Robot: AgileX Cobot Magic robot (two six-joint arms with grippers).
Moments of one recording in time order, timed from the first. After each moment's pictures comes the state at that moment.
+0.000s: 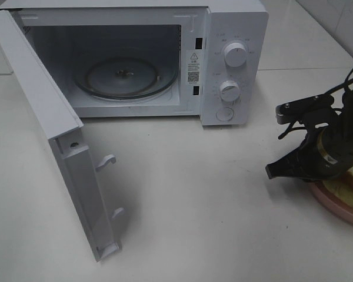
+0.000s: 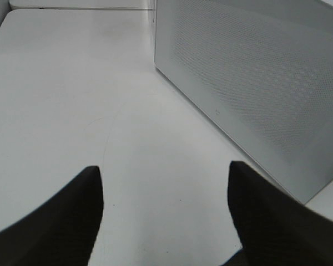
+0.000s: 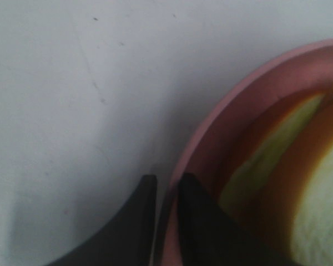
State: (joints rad) left arm -0.04 -0.01 -0.52 -0.06 1.08 0.03; right arm 0.32 1.75 -0.65 -1.08 0.22 1.15
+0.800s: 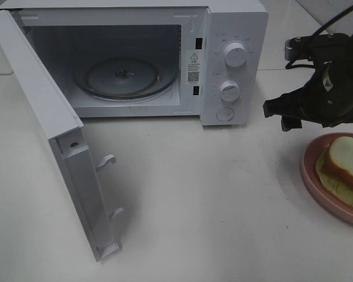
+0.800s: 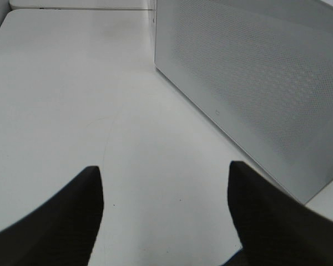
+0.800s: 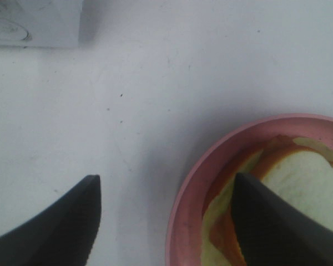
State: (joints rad) left arm -0.04 -0.01 -0.52 -0.06 1.08 0.03; right arm 0.32 1.62 -0.93 -0.45 0.51 0.61
